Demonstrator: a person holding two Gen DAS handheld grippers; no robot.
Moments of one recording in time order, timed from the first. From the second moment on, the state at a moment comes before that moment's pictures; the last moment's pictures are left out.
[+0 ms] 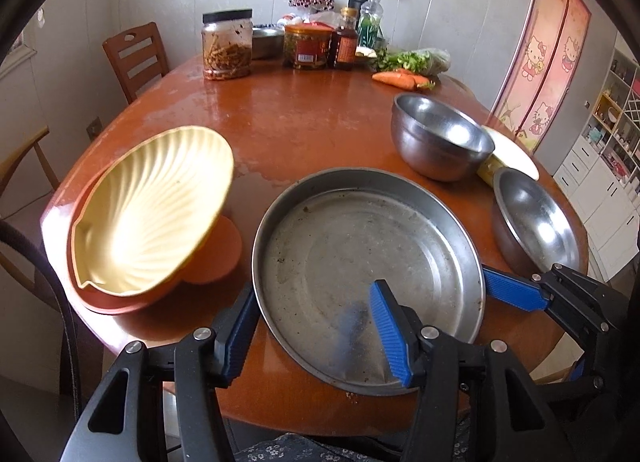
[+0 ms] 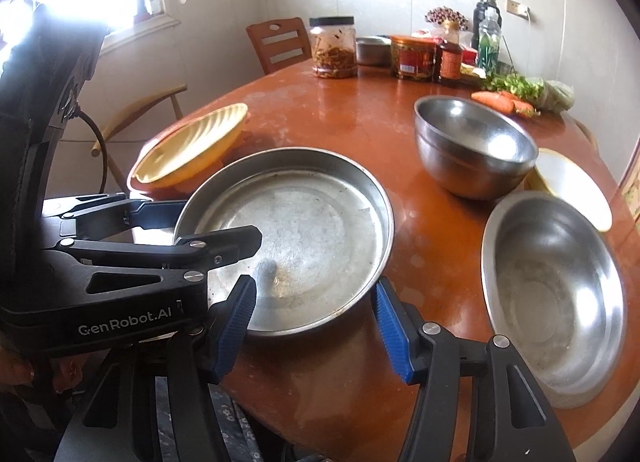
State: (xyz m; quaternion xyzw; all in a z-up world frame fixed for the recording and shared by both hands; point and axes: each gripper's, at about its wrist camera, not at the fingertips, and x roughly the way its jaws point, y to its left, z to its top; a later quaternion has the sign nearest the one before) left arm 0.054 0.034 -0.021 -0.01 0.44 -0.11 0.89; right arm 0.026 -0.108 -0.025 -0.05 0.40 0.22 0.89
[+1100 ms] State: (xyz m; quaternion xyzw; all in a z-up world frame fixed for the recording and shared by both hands) left arm 0.058 0.106 0.035 -0.04 0.38 -0.06 0.92; right arm 0.050 -0.045 0.031 -0.07 0.35 0.27 0.90
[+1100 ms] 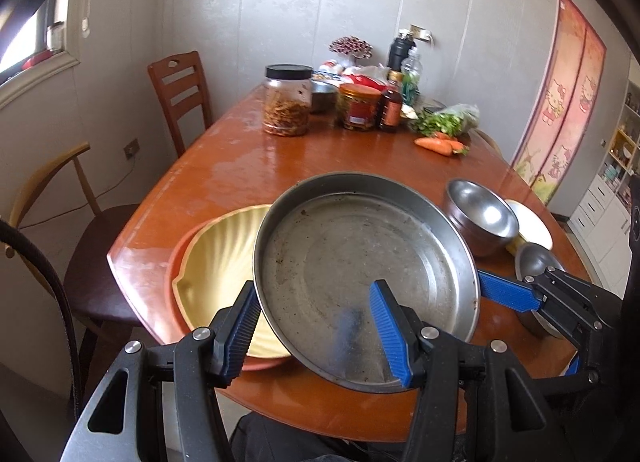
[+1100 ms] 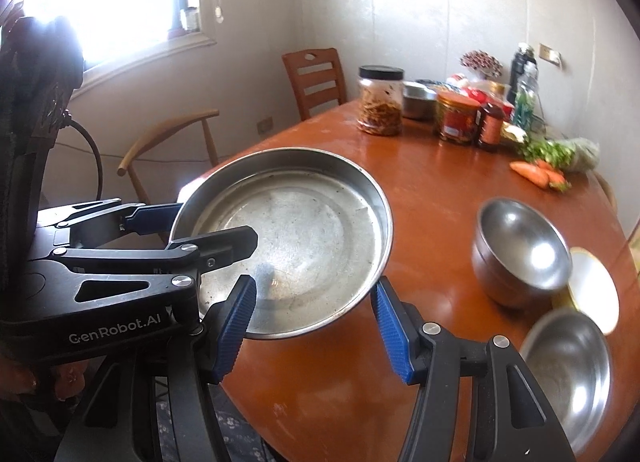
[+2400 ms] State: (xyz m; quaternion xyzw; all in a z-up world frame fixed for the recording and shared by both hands) left arm 0.103 0.191 -0.014 -0.09 0.43 0.00 0.90; right arm 0.107 0.053 -0.004 -0.12 0.39 0.32 0.86
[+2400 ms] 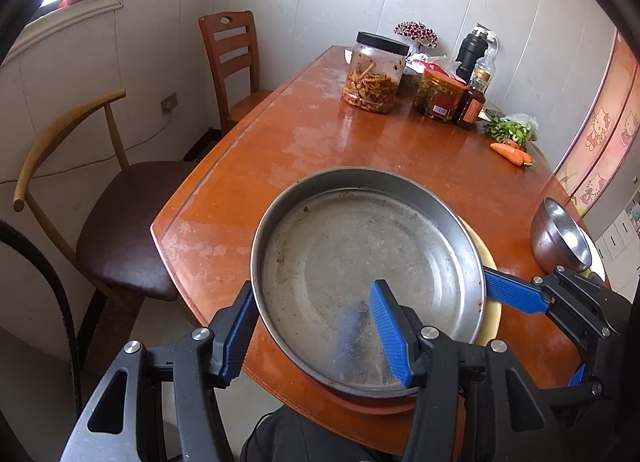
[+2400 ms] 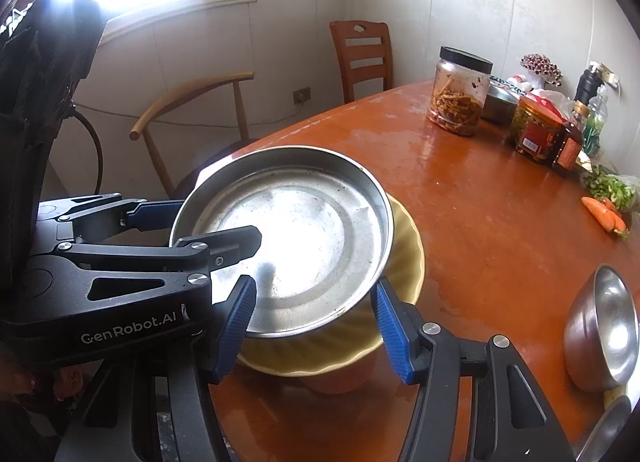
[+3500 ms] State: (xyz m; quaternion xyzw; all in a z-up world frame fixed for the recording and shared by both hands) left arm 0.103 0.192 -0.021 -0.09 0.44 0.00 0.89; right arm 0.094 0.046 0.002 -0.14 0.37 0.32 0.86
